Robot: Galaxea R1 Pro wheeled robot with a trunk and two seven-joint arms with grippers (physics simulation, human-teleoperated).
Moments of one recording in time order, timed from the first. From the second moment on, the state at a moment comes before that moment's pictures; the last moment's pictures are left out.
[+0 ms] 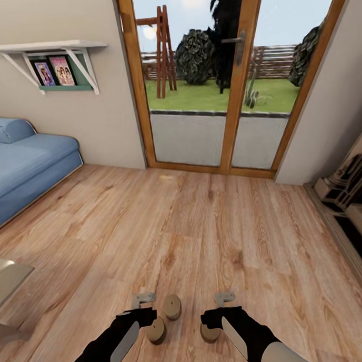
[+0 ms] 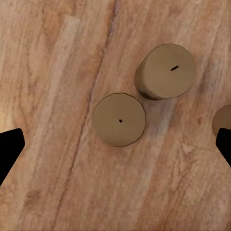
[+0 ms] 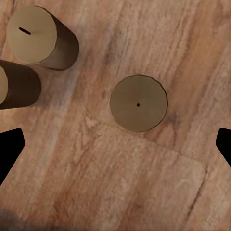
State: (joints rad) left arm -0.48 0.01 -0.47 -0.67 0.57 0.35 0.30; right arm -0.57 0.12 0.37 -0.45 -0.32 0.38 -0.10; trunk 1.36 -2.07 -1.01
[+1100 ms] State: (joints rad) left arm -0.48 0.01 -0.47 -0.67 0.57 0.35 0.30; right arm -0.57 0.14 0.37 -0.45 -0.32 0.37 -0.10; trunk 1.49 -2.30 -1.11
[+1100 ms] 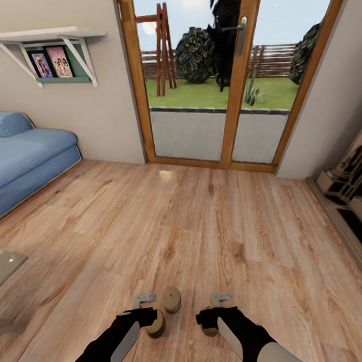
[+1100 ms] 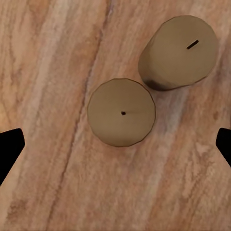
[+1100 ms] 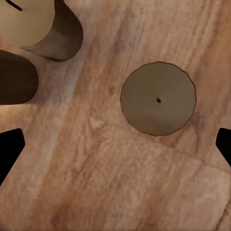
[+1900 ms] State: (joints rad) left arm -0.48 0.01 -0.52 -0.67 0.57 0.35 0.30; right arm -0.57 0.15 0.41 -0.44 -0.32 0.37 -0.10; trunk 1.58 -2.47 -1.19
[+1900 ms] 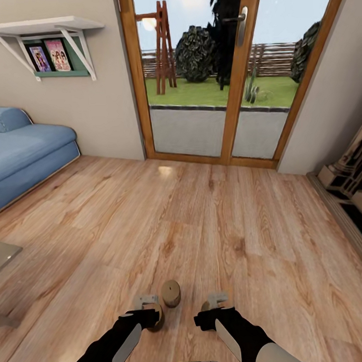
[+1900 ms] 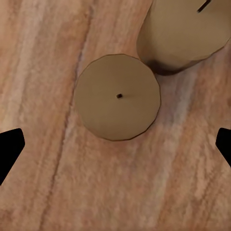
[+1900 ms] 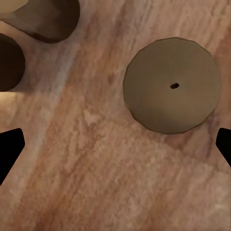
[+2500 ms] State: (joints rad) left arm -0.48 0.01 -0.52 -0.67 0.57 0.35 0.30; right arm -0.57 0.15 0.41 -0.43 -0.32 0.37 -0.11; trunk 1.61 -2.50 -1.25
